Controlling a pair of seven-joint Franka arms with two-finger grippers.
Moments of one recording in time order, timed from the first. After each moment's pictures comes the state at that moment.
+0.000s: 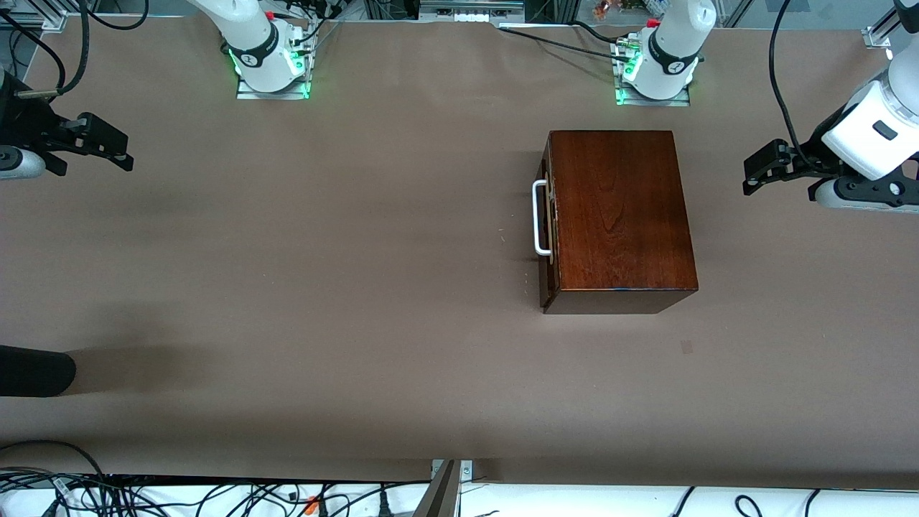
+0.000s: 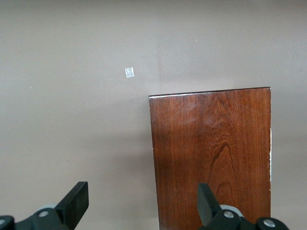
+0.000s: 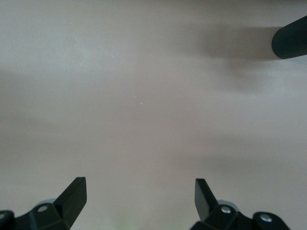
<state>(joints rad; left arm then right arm) -0.09 0.09 -0.02 -1.46 -0.02 1.54 -0.06 0.21 0.02 -0.18 -1.52 0.01 1.53 -0.05</state>
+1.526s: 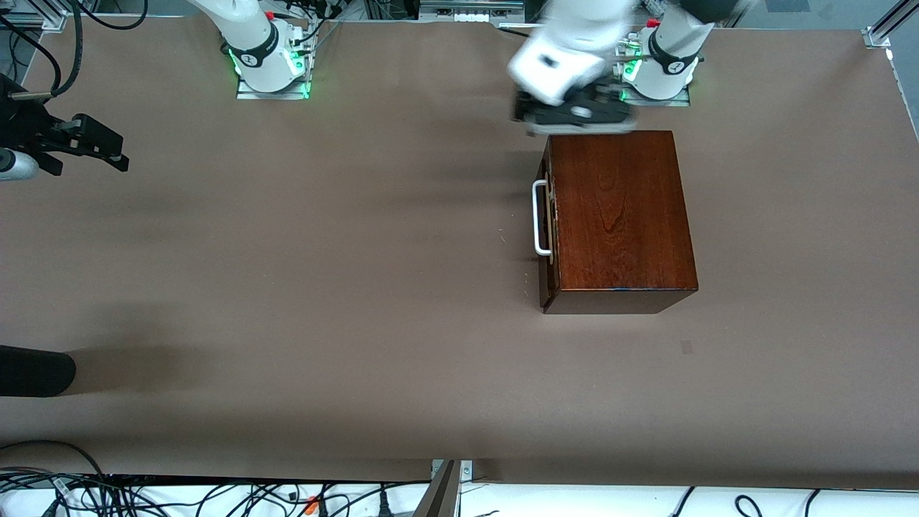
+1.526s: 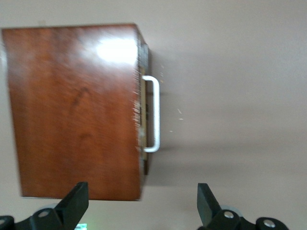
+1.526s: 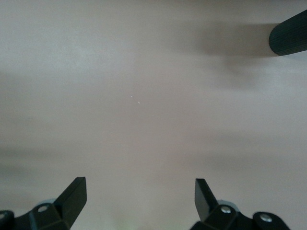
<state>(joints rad) -0.29 0.19 -0.52 -1.48 0.13 1.56 -0.82 0.21 0.02 -0.19 -1.52 0.01 1.52 -0.05</state>
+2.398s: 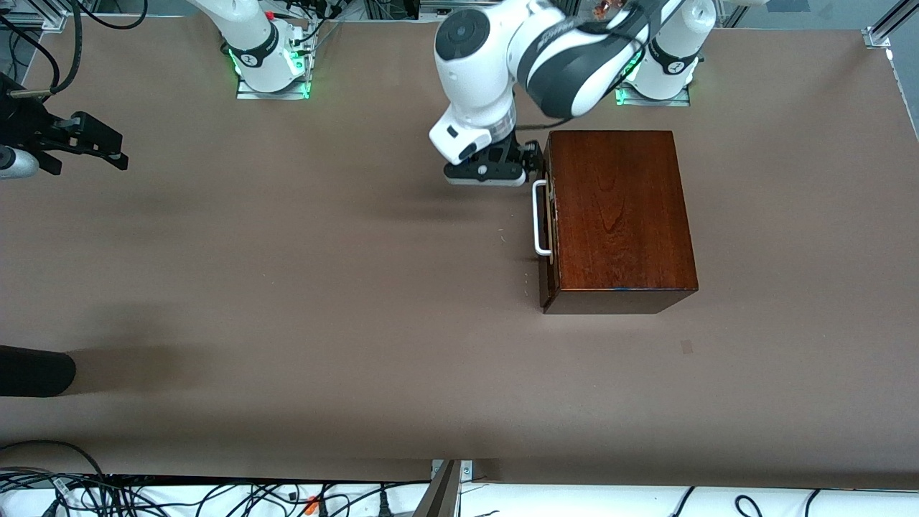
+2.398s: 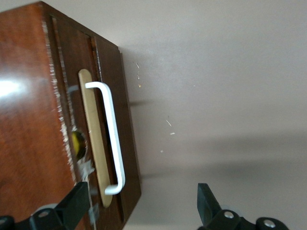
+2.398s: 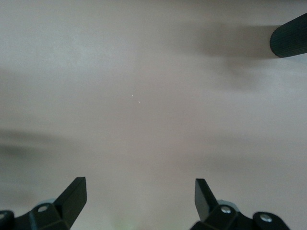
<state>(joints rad) -0.40 0.44 -0.51 -1.55 0.35 1.76 -0.86 0.21 0.02 -0.19 -1.52 0.01 1.52 -0.07</state>
